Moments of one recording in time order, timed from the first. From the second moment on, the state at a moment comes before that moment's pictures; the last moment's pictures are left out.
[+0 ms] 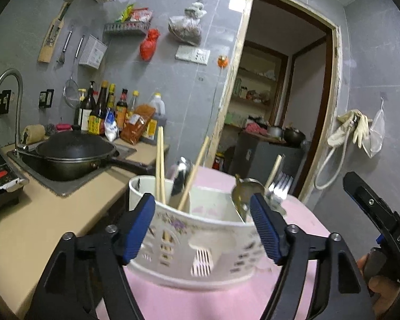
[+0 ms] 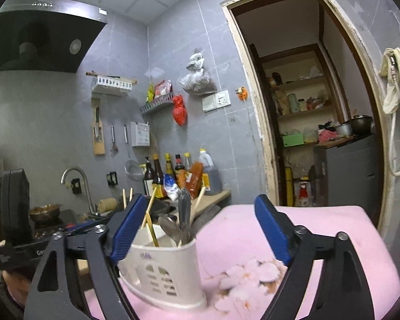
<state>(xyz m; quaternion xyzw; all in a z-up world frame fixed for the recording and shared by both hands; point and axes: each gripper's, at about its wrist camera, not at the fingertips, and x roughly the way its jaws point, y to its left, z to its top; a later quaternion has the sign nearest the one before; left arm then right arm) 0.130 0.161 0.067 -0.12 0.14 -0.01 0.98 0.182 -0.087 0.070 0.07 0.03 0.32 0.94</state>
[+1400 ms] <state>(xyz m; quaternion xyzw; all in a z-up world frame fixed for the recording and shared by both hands) 0.019 0.094 0.040 -0.02 0.13 0.04 0.99 0.052 -0.152 0.040 0.01 0.11 0.10 0.99</state>
